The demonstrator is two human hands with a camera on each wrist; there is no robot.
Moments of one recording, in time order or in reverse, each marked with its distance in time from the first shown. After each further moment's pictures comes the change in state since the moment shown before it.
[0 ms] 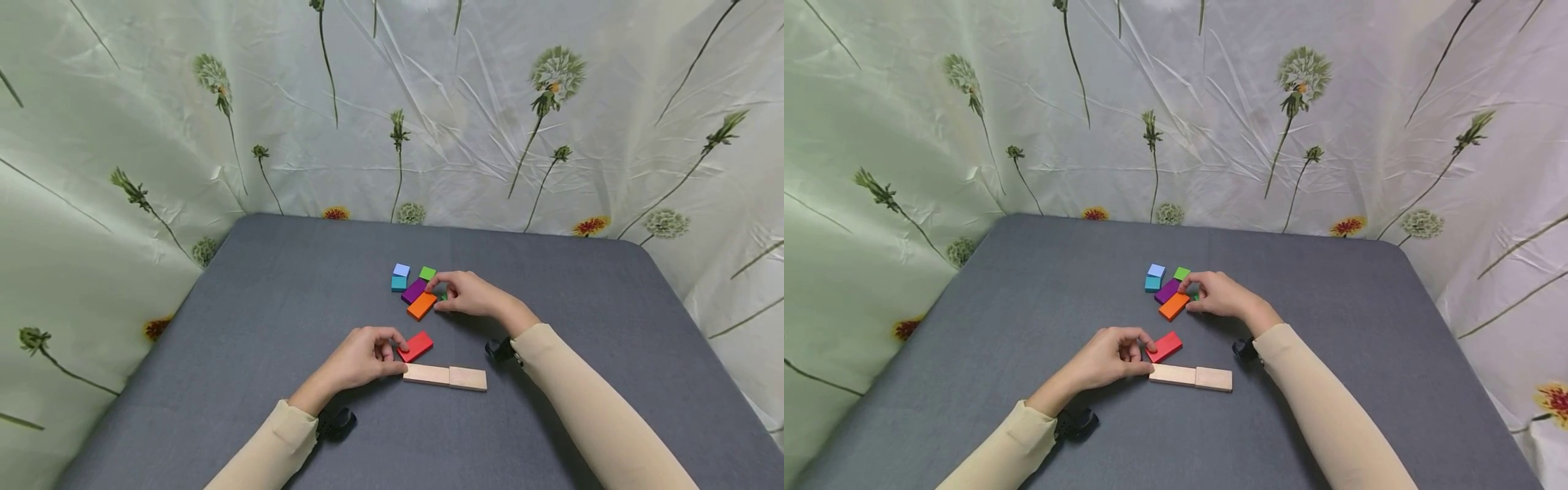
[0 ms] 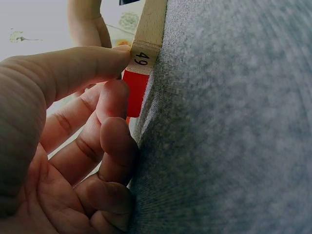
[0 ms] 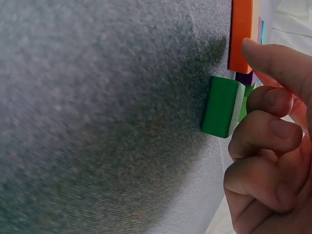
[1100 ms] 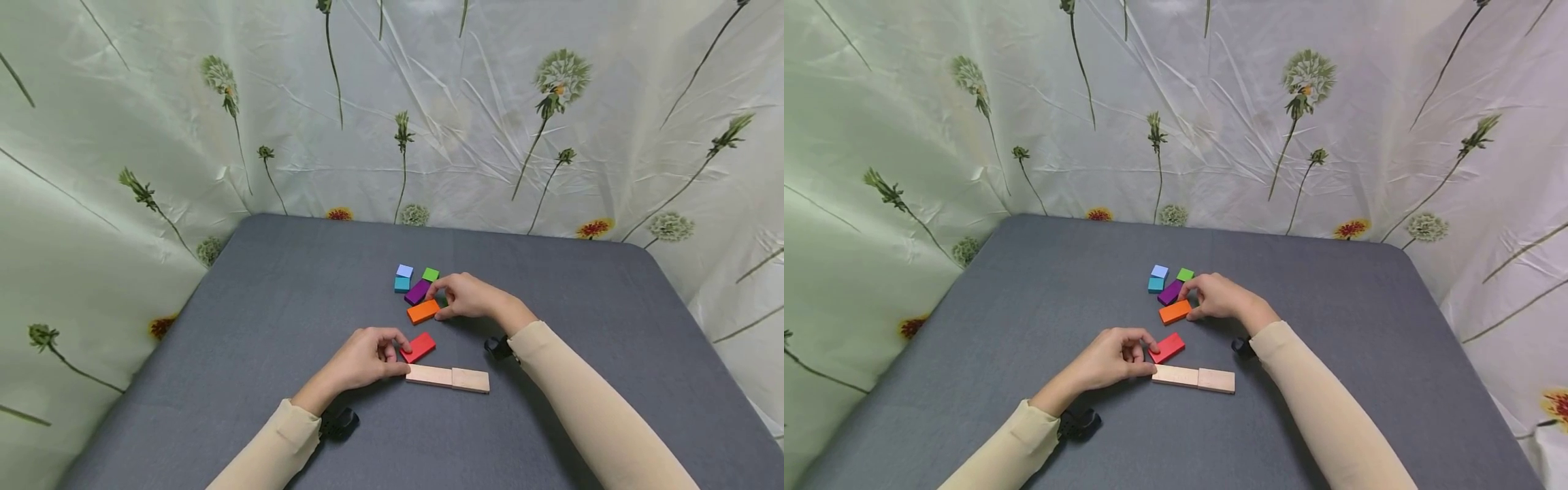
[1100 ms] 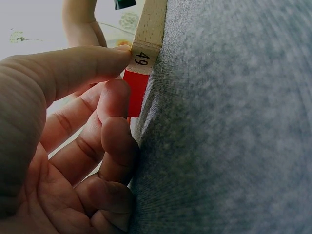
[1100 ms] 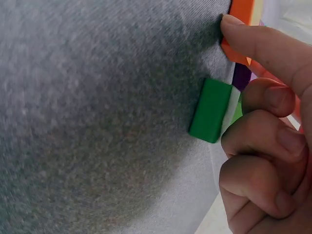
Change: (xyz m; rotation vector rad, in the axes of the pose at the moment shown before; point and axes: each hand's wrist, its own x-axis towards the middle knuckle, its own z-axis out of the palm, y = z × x) left_hand -0.002 0.001 -0.001 -0.002 0.003 0.003; right_hand 0.006 -0.010 -0.001 -0.072 -0.104 0.007
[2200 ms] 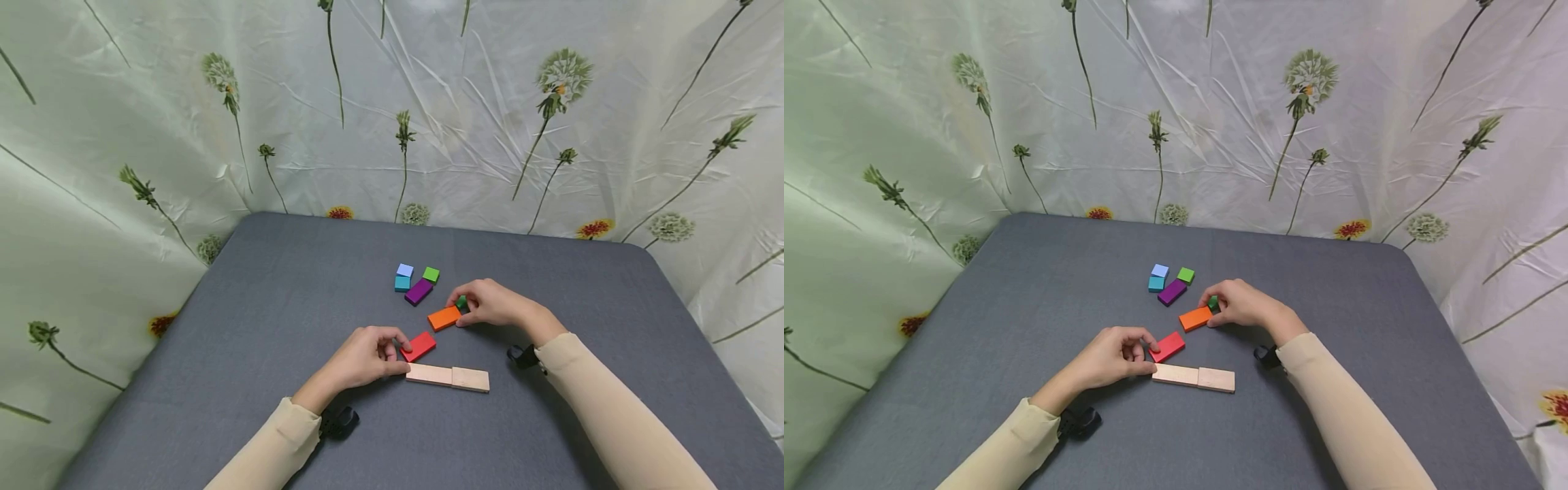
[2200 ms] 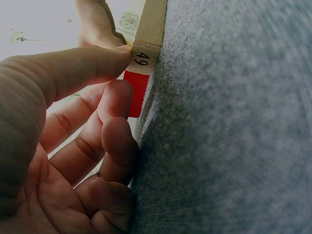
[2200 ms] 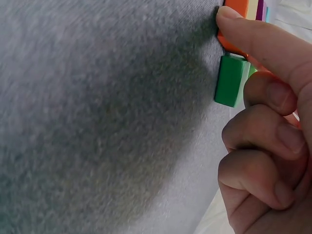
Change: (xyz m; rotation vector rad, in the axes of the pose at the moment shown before) left_hand 0.000 -0.001 0.000 -0.011 0.005 0.015; right_hand -0.032 0.024 -0.003 -0.005 0.019 -0.008
